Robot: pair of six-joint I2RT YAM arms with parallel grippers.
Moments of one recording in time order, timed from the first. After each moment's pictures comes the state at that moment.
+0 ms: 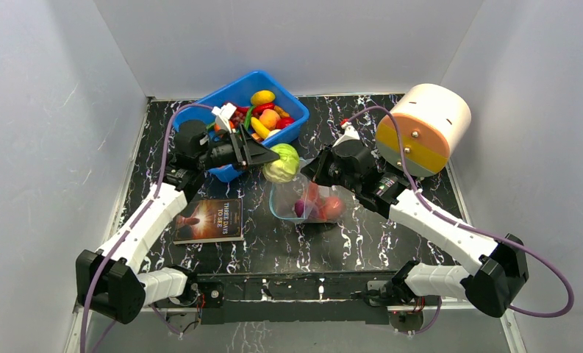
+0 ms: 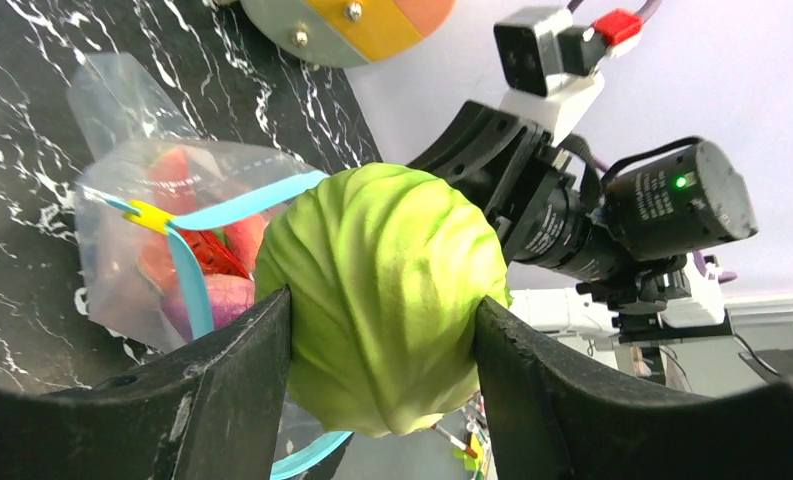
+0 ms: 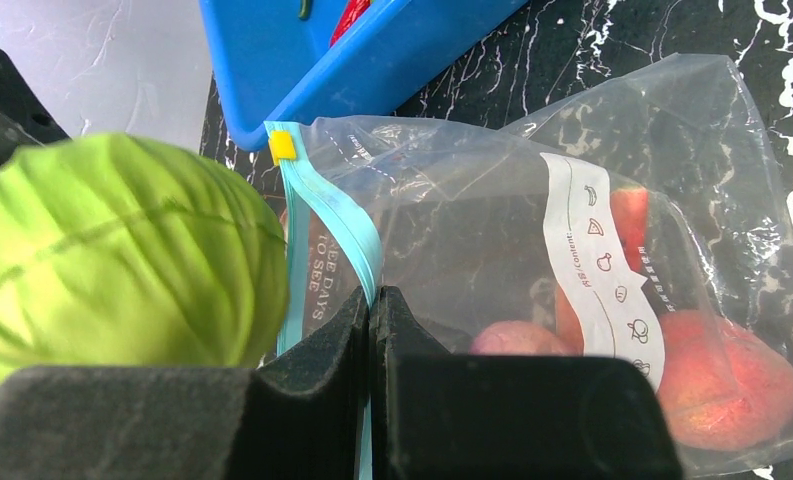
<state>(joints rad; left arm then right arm) -0.34 1.19 0.97 -0.05 0.79 -0.88 0.72 1.19 0.99 -0.23 0.06 0.79</state>
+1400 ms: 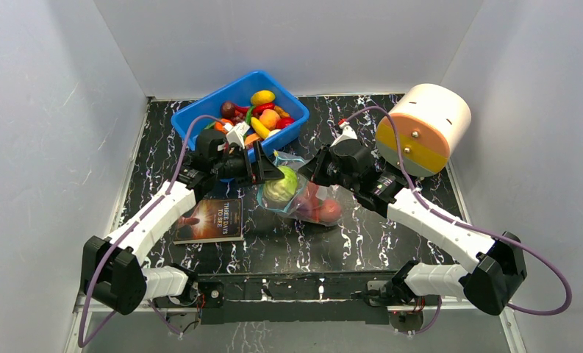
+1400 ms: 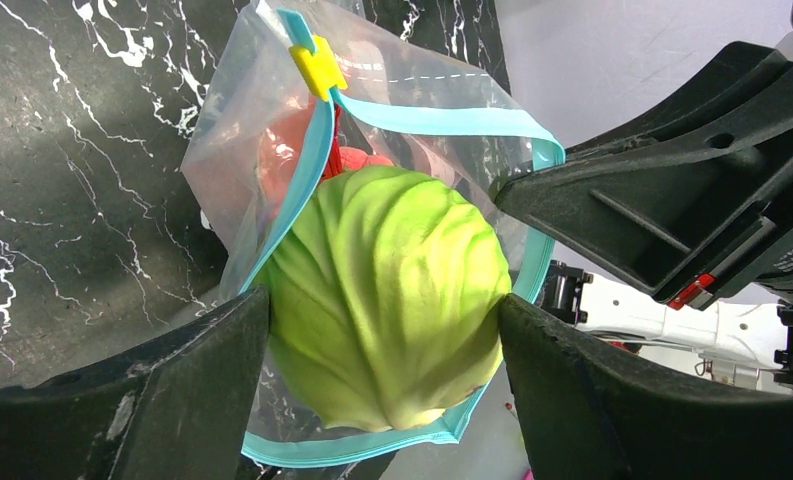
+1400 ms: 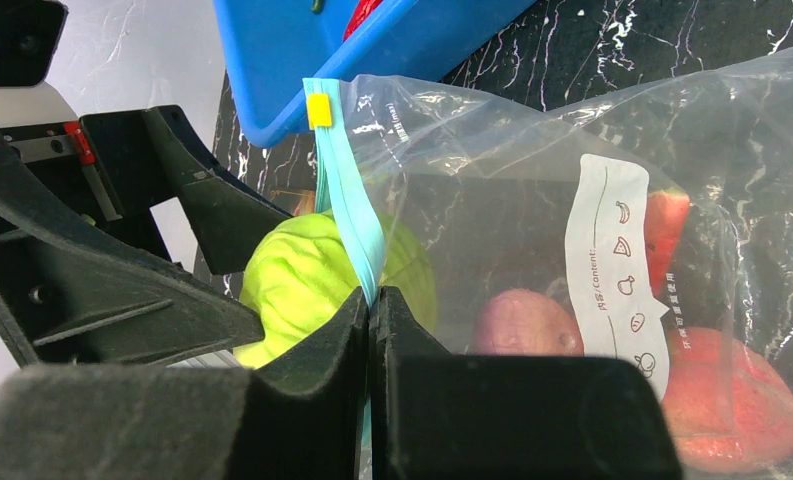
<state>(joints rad) -0.42 1.25 0.94 -0.28 0.61 -0.68 0.72 1.20 0.99 -0.21 0.03 0.81</state>
